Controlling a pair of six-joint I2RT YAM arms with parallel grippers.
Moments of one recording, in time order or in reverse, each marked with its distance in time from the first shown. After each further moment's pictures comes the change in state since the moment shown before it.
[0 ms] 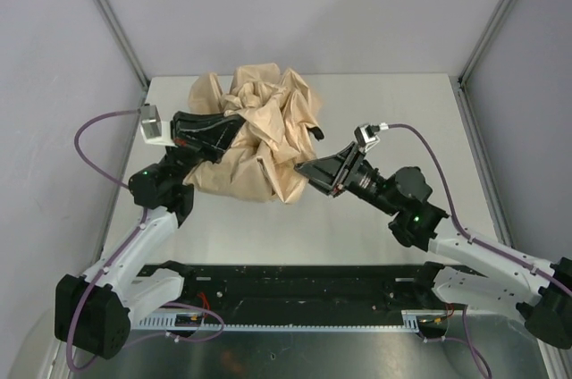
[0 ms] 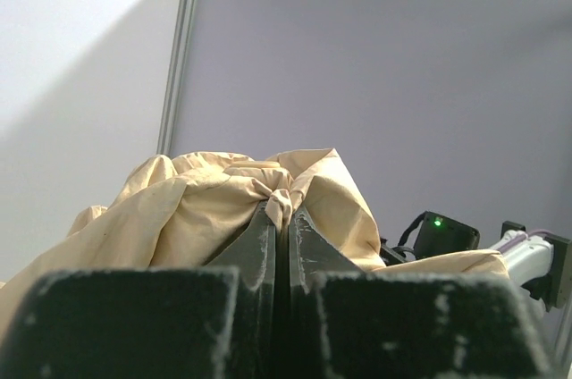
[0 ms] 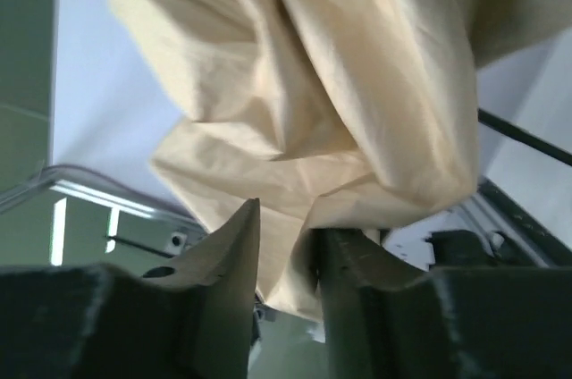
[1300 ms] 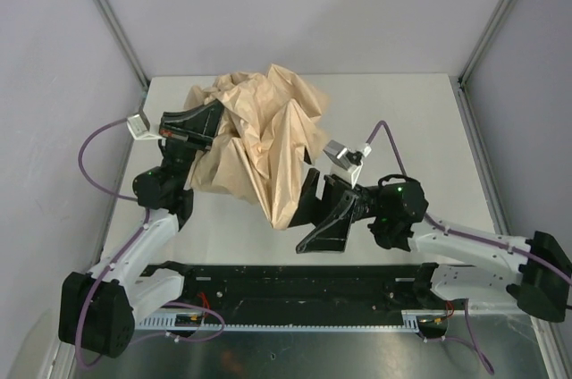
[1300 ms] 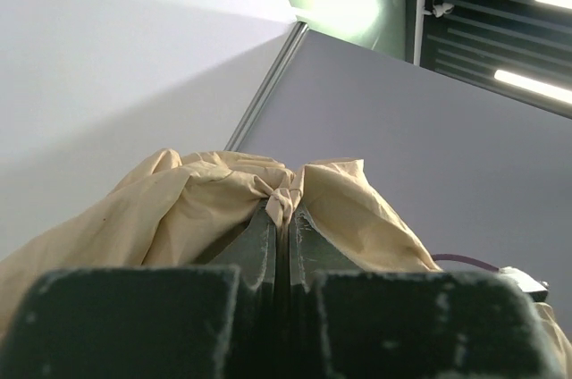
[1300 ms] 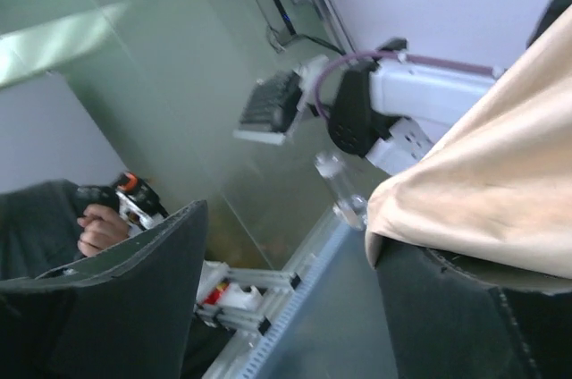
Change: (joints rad) left arm 0.058 0.008 -0.089 0.004 -0.310 -0.159; right arm 0.159 0.201 0.032 0.735 -0.585 -0.279
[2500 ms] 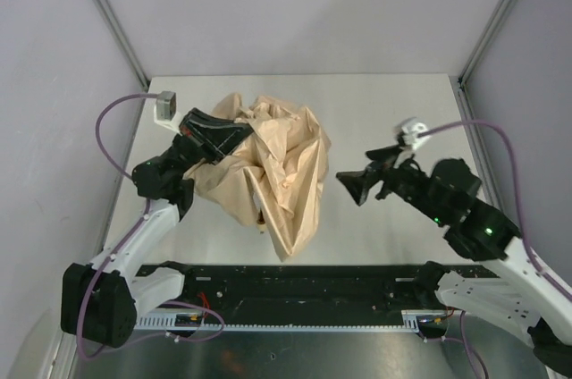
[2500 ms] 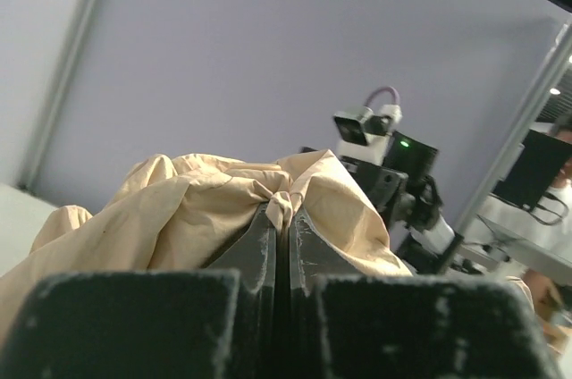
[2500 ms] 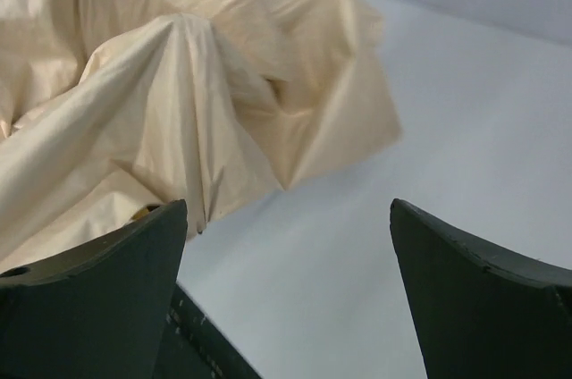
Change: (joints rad) left arm 0.007 0.049 0.090 -0.001 0.469 -0.166; right arm -0.202 -0.462 0.285 -1.586 0.899 -0.904
